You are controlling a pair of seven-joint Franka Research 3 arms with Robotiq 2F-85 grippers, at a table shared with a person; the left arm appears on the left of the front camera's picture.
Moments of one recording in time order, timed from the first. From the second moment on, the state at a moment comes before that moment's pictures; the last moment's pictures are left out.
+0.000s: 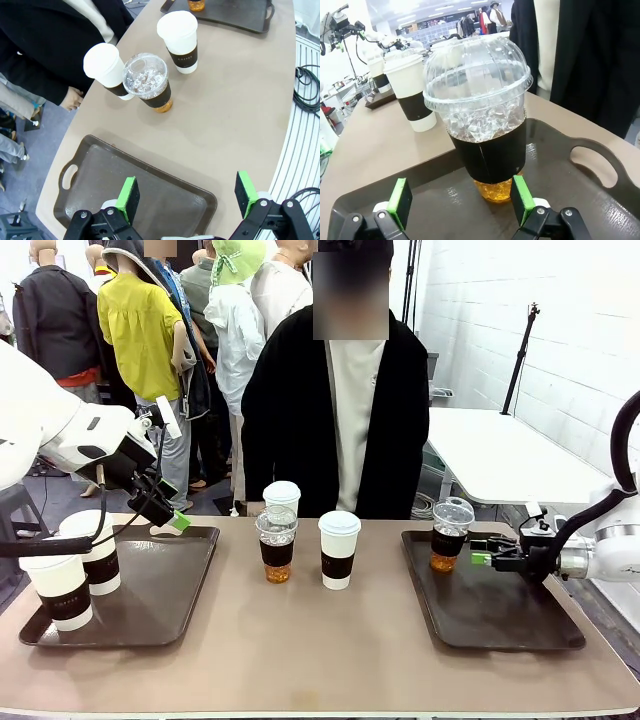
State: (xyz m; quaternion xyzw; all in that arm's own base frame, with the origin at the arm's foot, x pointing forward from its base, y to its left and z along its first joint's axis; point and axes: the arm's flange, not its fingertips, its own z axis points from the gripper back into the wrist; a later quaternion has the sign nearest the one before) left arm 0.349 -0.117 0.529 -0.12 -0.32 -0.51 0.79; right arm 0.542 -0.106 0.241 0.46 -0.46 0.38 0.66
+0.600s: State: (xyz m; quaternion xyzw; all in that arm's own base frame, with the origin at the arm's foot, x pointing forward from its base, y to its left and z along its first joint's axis) left arm 0.349 -0.117 0.529 -0.12 -0.32 -0.51 0.79; right arm 0.504 -0.082 0.242 0.47 -0.43 0.40 0.66
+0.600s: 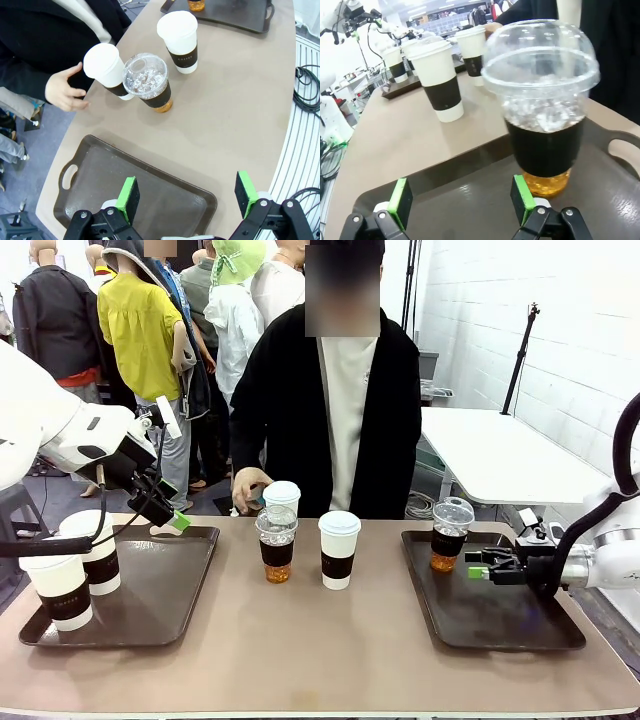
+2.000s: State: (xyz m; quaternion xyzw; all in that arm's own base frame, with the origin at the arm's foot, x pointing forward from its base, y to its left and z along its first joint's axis) left arm 0.349 -0.117 0.529 -0.12 -0.32 -0.51 0.79; right arm 0.481 0.011 0.253 0.47 -0.43 0.48 0.61
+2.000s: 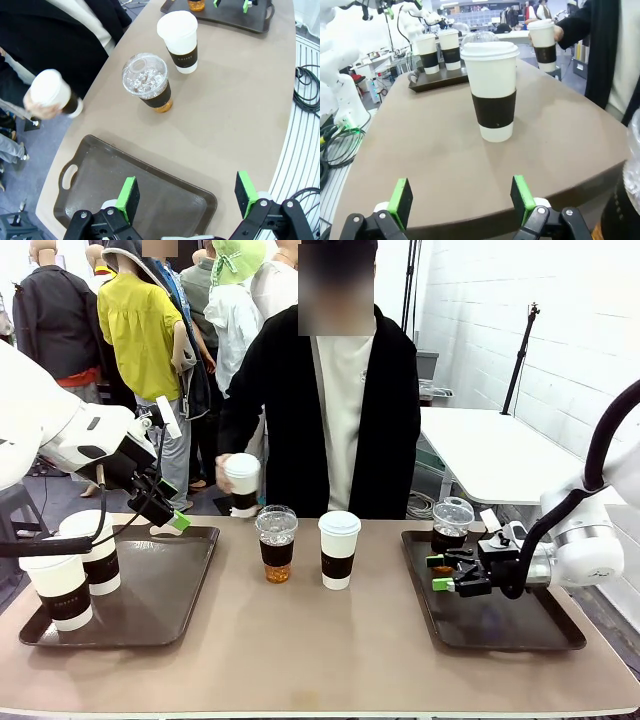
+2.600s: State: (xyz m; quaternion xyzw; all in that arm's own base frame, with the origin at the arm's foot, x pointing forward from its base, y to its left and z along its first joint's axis) left arm 0.349 -0.117 0.529 -0.12 -0.32 -0.51 0.79; right arm 0.483 0.043 0.252 0.48 -0.44 0.47 0.60
